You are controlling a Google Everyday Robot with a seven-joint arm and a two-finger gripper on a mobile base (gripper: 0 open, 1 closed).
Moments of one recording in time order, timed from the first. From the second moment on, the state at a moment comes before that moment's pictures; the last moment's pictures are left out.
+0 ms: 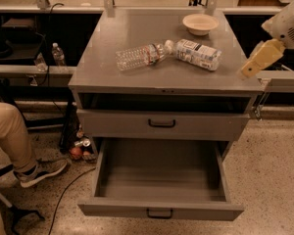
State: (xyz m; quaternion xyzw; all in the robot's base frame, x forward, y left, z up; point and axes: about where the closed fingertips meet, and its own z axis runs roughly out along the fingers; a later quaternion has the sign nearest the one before) arm 0.608 -0.268 0.949 -0.48 0.82 0.01 0.32
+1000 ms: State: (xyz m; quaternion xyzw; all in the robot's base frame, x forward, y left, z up) arm 0.655 -0.271 0.913 -0.43 0.84 0.04 0.33
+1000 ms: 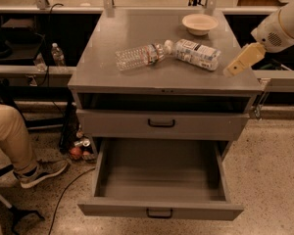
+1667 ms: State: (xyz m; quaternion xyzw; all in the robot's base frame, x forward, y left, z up) arm 0.697 -0.254 0.888 -0.44 0.84 0.04 0.32
